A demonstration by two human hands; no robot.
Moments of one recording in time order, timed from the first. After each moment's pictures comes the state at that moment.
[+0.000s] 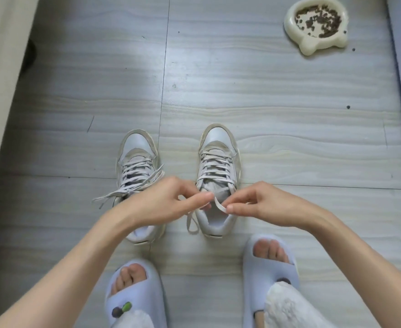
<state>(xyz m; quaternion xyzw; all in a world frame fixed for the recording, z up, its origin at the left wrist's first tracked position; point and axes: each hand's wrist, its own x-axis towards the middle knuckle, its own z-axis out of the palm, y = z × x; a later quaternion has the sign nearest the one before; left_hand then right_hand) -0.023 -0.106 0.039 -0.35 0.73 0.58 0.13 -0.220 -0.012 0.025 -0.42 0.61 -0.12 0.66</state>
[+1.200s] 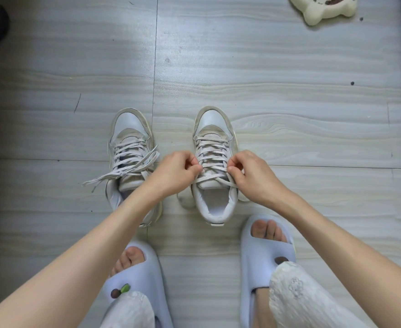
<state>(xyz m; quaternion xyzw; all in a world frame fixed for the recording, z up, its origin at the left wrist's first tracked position) -0.045 -0.102 -0.025 -0.51 0.70 0.50 0.07 -0.203 -0.015 -0.026 -0.48 0.76 -0.15 0.42</state>
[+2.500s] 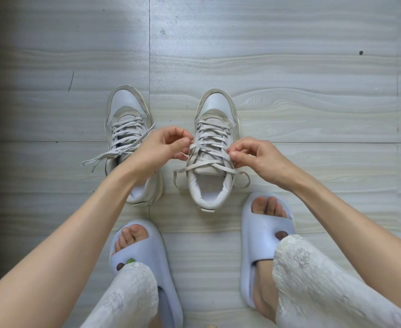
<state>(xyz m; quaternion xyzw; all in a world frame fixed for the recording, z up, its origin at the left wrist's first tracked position) -0.021 -0.106 -0.028 -0.47 0.53 0.71 -0.06 -0.214 0.006 -0.032 -0.33 0.67 -0.30 0.59</state>
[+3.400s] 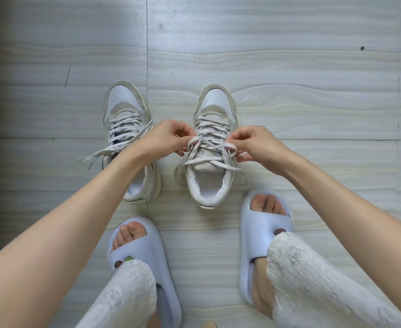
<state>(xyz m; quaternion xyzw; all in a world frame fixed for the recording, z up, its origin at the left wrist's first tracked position) -0.038 -0.120 -0.037 -0.47 0.61 0.63 0.07 -0.216 -0.019 -0.034 -0.22 0.71 -0.26 0.62</state>
